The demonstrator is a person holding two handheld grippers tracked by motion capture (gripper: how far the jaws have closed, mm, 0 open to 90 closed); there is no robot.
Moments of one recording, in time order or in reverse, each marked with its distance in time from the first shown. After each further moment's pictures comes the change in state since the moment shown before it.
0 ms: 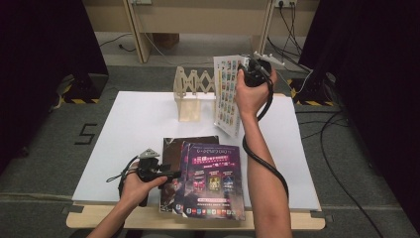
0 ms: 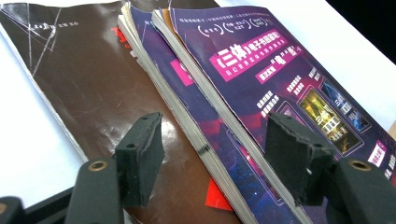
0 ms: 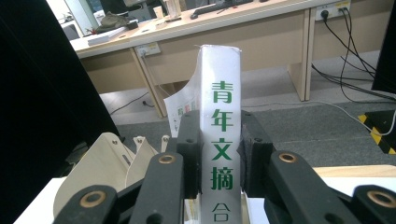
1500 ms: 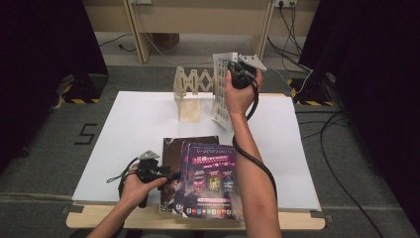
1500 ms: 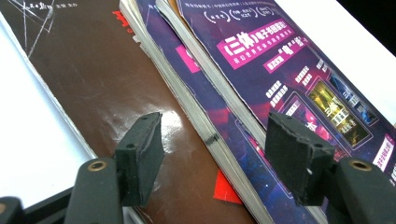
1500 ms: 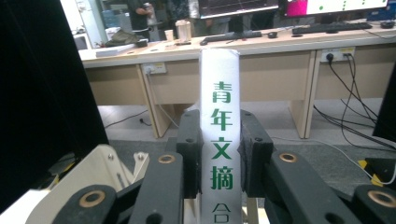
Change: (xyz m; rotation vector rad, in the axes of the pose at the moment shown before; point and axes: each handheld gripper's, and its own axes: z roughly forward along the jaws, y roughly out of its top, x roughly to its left) left arm 0.007 -0.007 0.004 0.020 -0.013 -0.016; right arm 0.019 -0.022 0.031 -0.123 0.015 -0.131
